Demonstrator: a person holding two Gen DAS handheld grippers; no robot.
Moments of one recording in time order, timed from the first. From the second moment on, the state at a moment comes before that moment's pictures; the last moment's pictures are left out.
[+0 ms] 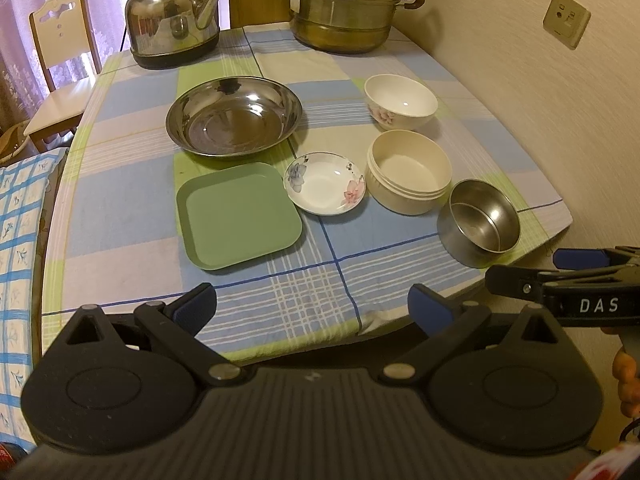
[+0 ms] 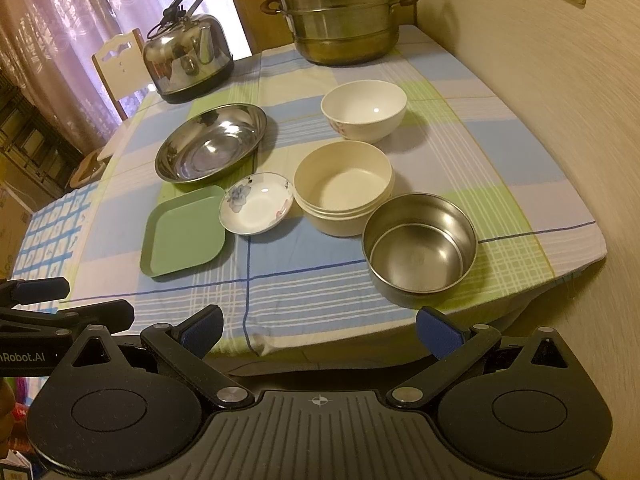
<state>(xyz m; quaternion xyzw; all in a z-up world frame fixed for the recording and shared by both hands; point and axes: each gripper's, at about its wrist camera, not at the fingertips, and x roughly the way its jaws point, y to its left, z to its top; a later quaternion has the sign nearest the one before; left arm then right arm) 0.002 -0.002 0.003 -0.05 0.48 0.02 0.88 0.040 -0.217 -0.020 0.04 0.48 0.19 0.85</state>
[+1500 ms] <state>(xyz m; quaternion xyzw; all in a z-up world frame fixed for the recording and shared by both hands) 0.009 -0.010 -0.007 -0.11 0.46 0.20 0.86 0.106 -0.218 -0.037 0.03 0.44 0.37 0.82</state>
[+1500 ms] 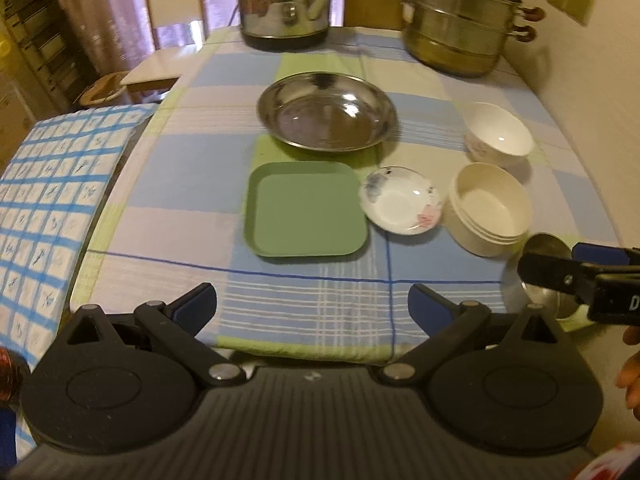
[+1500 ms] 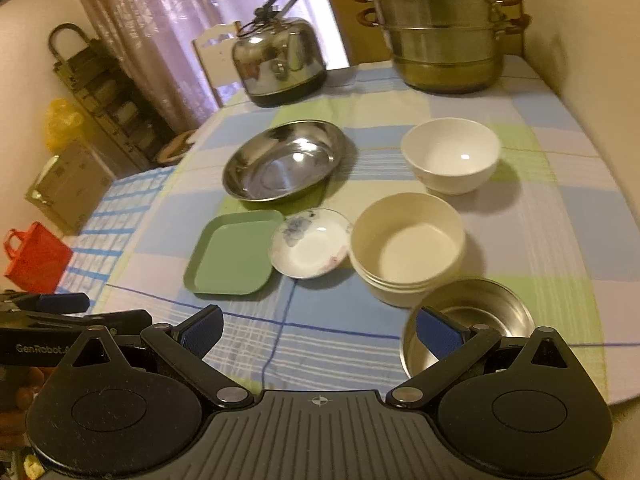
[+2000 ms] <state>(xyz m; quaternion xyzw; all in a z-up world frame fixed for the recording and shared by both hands) 0.033 0.050 -0.038 -0.10 0.49 0.19 0.85 0.120 -0.170 -0.057 0.05 0.48 0.35 0.80</state>
